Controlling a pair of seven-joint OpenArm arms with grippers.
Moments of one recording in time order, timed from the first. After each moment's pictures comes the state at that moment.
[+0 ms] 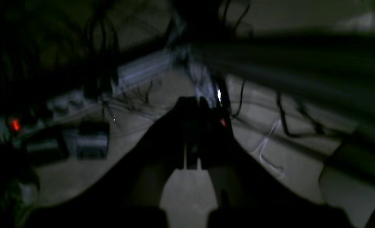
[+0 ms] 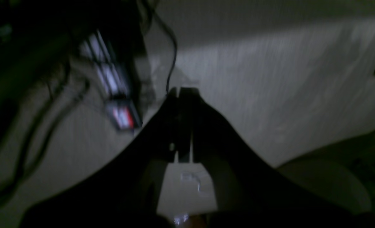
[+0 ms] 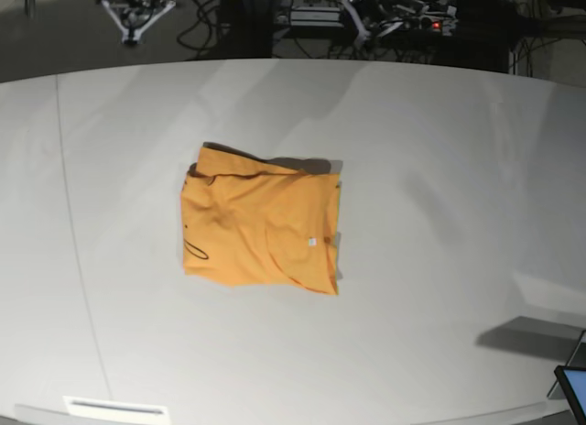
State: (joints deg) left arm 3.5 -9.3 6.2 6.7 9.9 -27.6 -16.2; right arm -4.6 9.6 -31.7 9.3 40.4 -2.1 0.8
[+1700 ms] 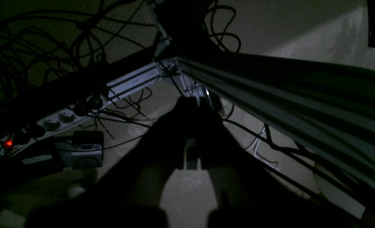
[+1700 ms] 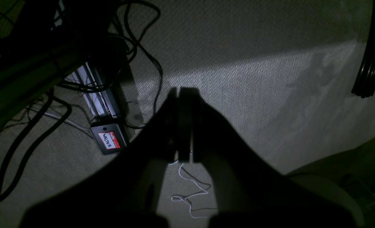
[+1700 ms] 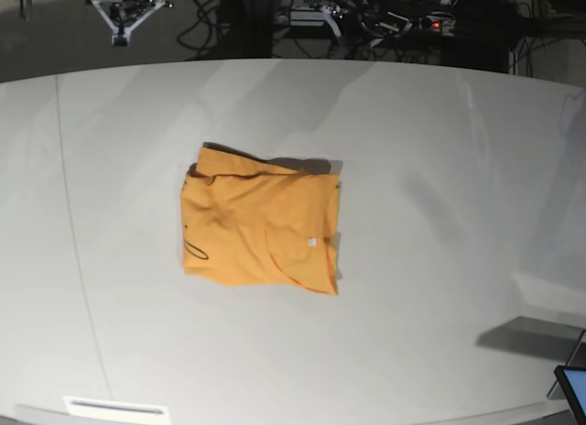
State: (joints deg) left arm -0.8 -6.2 6.4 6.1 10.4 -27.4 -10.6; right arm -5.0 9.9 -32.2 4.7 40.4 -1.2 10.6
